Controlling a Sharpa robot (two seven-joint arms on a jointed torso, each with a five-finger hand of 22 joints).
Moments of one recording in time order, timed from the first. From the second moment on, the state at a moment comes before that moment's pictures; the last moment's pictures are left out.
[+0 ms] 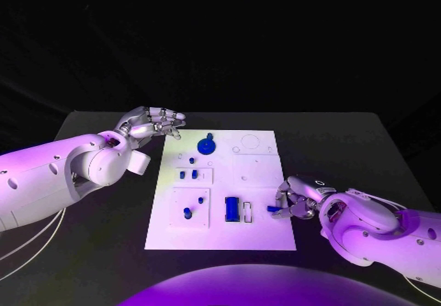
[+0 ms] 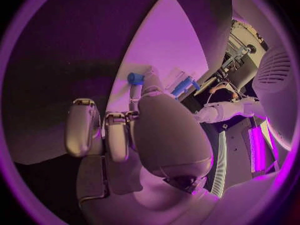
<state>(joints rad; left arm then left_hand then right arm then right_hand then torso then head) 1.15 -0.91 -0.03 1.45 -0.16 -0.13 0.29 1.40 -0.18 0.56 0.04 0.21 0.82 0.21 0.37 0.19 0.91 0.16 0.45 0.07 0.90 0.09 0.97 0.24 0.17 0.74 0.19 0.87 0.54 0.98 -1.08 -0.17 1.91 -1.57 -0.41 -0.51 1.53 -0.07 -0.20 0.27 0.13 1.07 0.03 0.38 0.62 1.46 -0.03 1.49 1.31 1.47 -0.09 1.53 1.31 0.05 1.47 0.02 1.24 1.31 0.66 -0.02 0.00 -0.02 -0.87</state>
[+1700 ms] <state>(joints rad) 1.15 -0.91 -0.03 1.45 -0.17 -0.13 0.29 1.40 -0.18 0.56 0.04 0.21 0.82 0.21 0.37 0.19 0.91 0.16 0.45 0.07 0.90 0.09 0.97 0.24 0.17 0.74 0.19 0.87 0.54 1.01 -0.97 -0.18 1.96 -1.19 -0.48 -0.51 1.18 -0.18 0.60 0.27 0.12 1.05 0.06 0.39 0.54 1.46 -0.04 1.44 1.31 1.46 -0.09 1.53 1.31 0.05 1.47 0.03 1.26 1.31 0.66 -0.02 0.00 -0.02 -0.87</state>
